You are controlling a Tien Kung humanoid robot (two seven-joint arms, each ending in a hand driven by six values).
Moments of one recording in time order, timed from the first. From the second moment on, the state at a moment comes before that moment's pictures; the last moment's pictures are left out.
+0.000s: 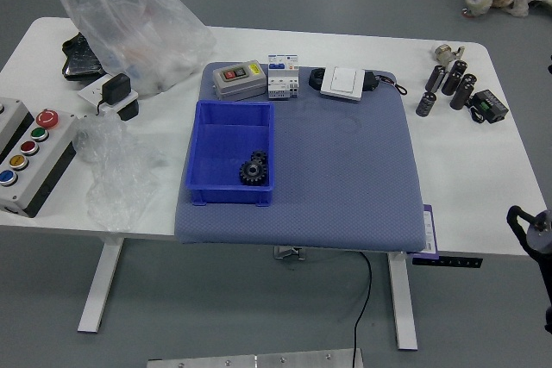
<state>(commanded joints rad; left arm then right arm) -0.08 0.15 -1.49 -0.18 1.75 0.09 0.11 0.10 -0.29 1.52 1.40 -0.80 -0.38 0.40</state>
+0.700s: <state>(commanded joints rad) -0.07 0.14 -1.52 -0.18 1.75 0.09 0.11 0.11 -0.29 1.52 1.41 -0.82 -0.39 0.39</state>
